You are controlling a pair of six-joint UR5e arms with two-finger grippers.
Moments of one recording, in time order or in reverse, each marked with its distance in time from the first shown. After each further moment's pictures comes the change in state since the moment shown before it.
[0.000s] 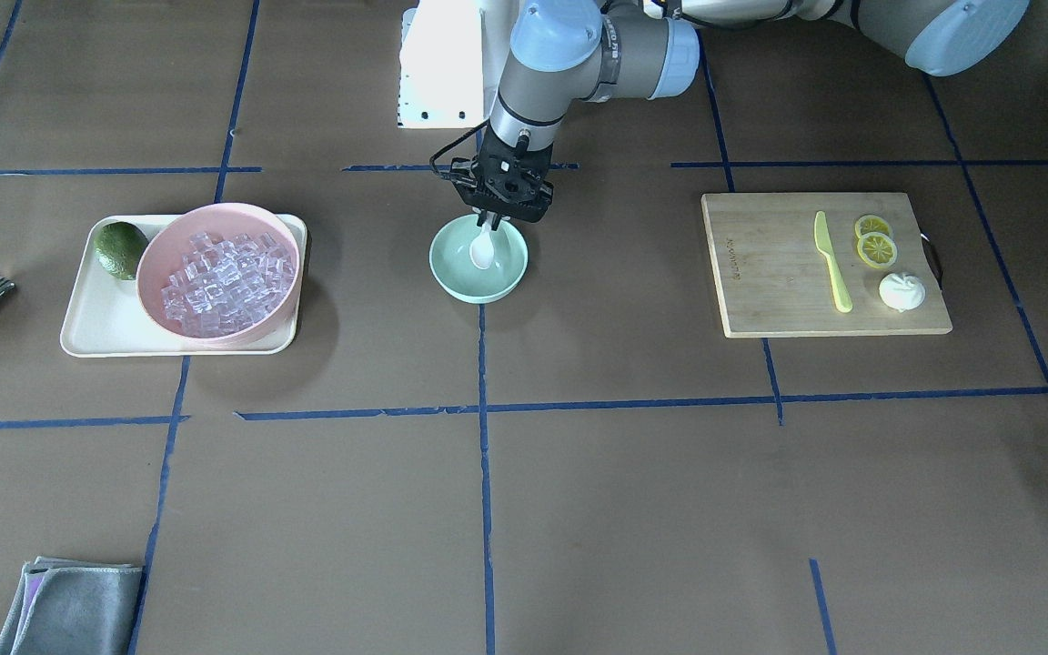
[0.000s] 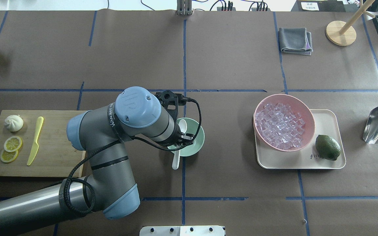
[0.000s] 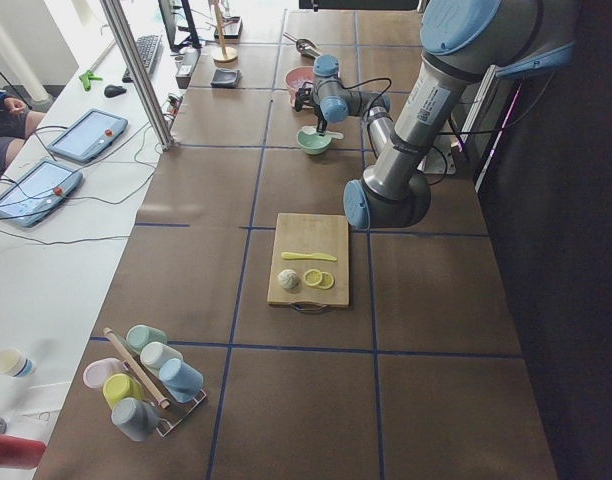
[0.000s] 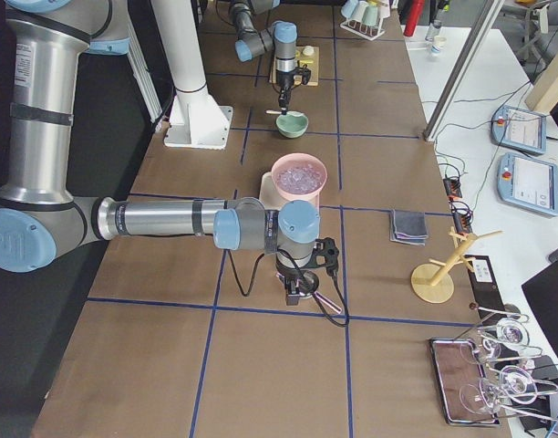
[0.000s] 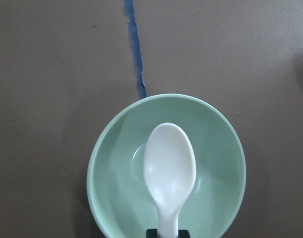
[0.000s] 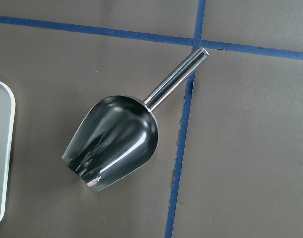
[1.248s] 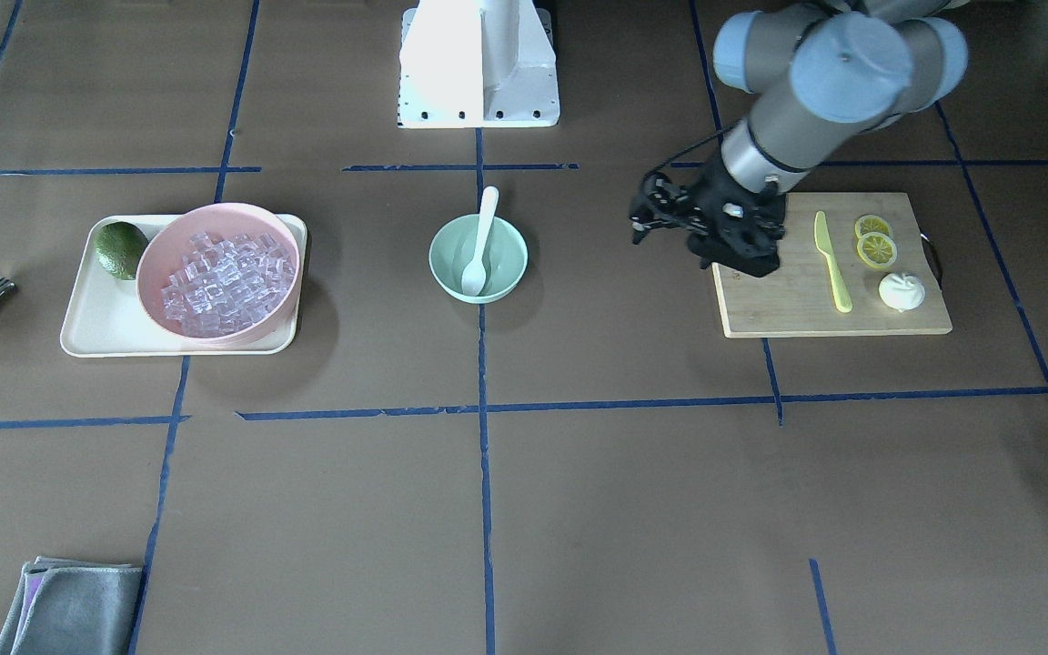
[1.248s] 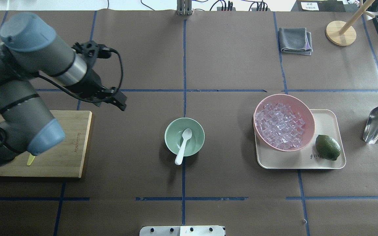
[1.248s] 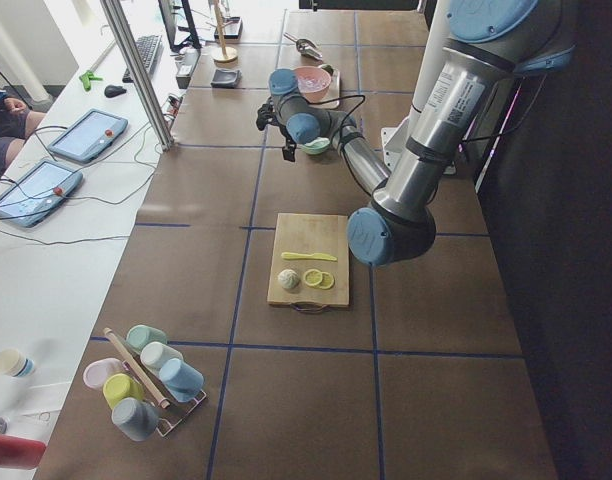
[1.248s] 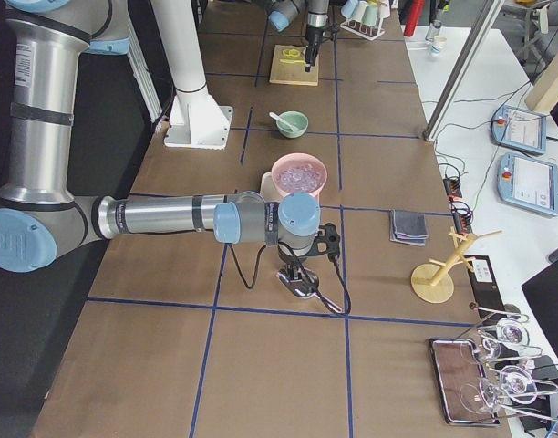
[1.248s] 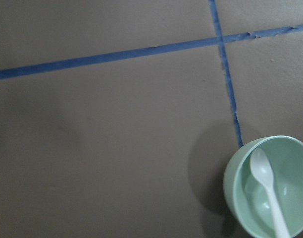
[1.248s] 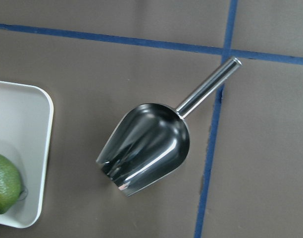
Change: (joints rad) left arm -0.453 0.345 -0.153 0.020 -0.412 0.488; right arm 0.000 0.011 0.038 0.001 0.138 0.003
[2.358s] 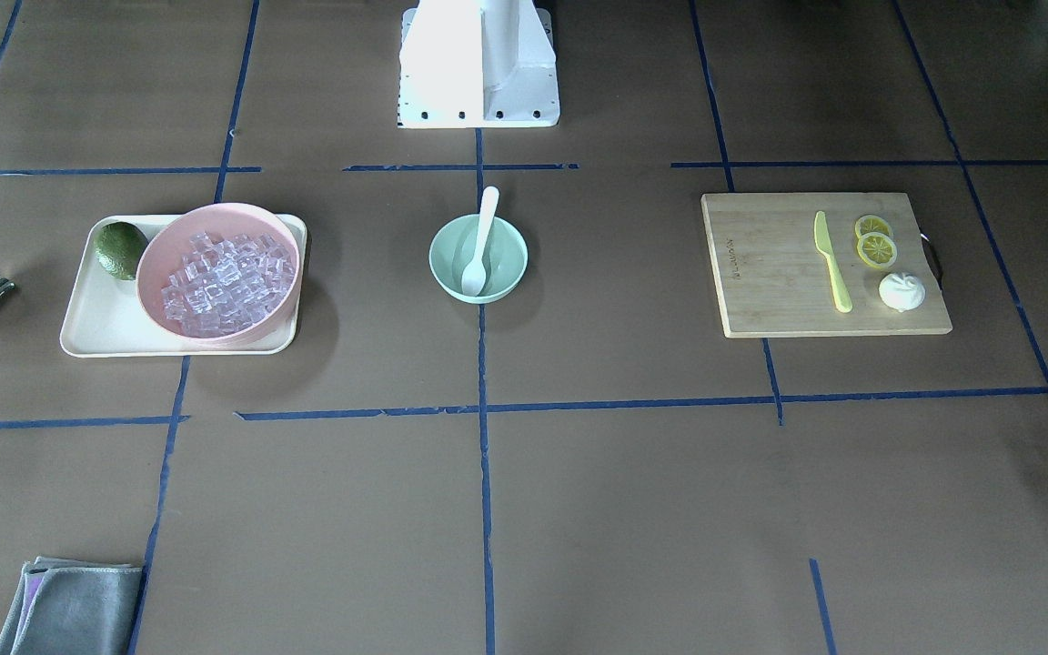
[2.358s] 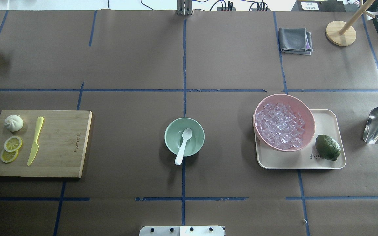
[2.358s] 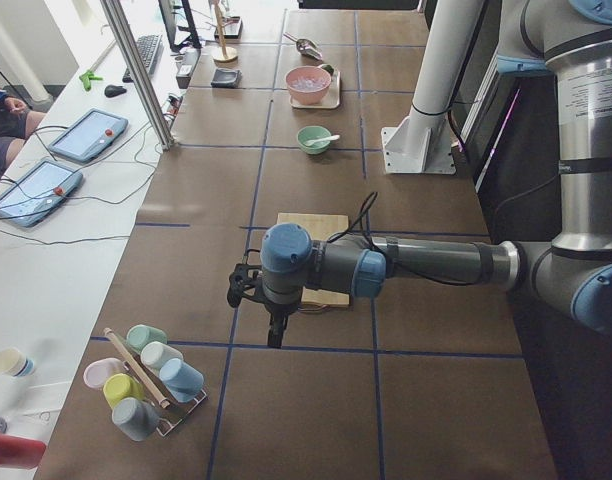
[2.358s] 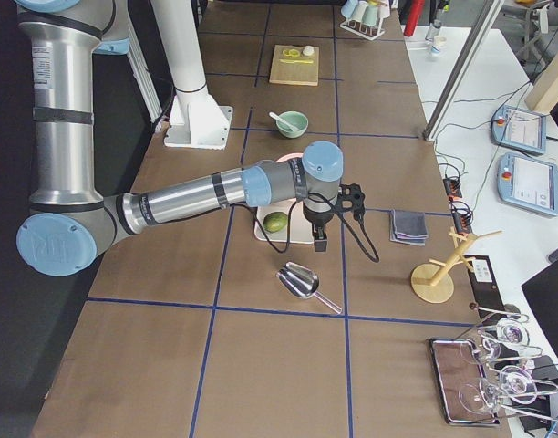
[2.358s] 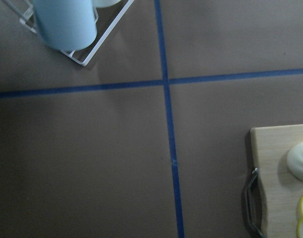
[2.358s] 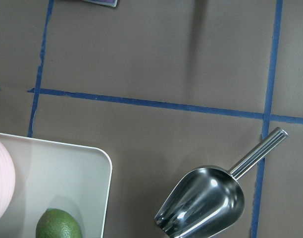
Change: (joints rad) left arm -0.713 0.577 0.088 0.038 -0.050 0.672; right arm -0.091 0.122 0.074 -0.001 -0.110 0.275
